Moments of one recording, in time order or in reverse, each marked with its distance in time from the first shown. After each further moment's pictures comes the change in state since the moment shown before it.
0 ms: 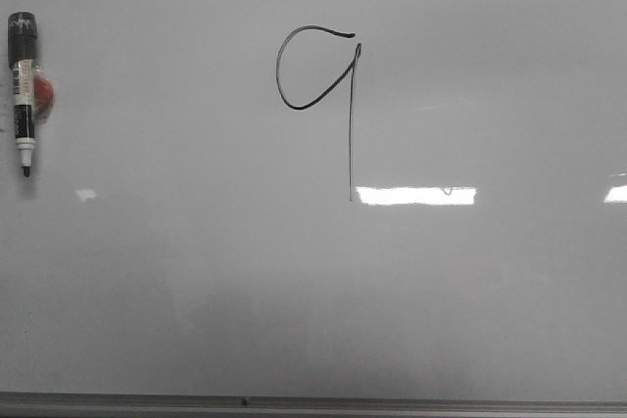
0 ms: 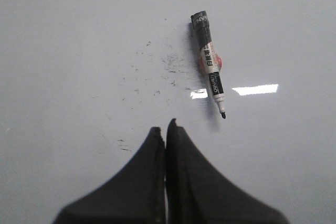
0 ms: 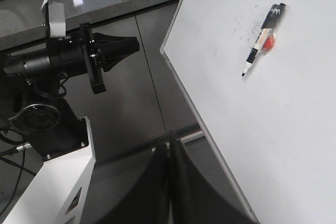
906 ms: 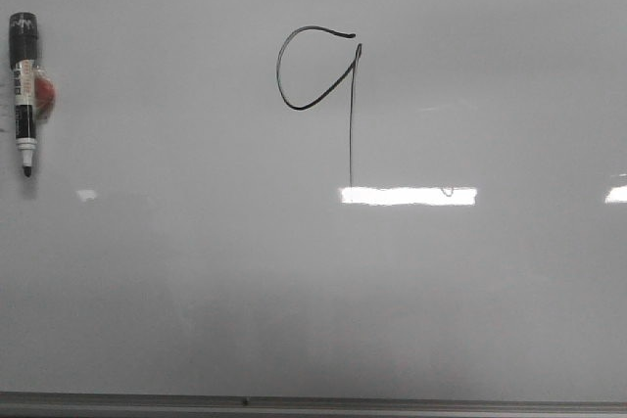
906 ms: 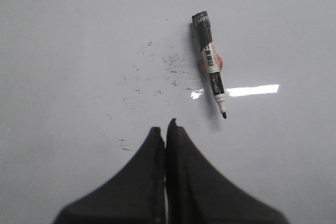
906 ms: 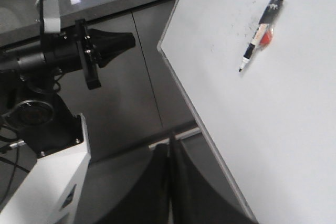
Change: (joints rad) left arm 0.000 0.000 0.000 0.000 0.000 0.000; right arm 0.000 -0.009 0.027 -0.021 -0.025 0.000
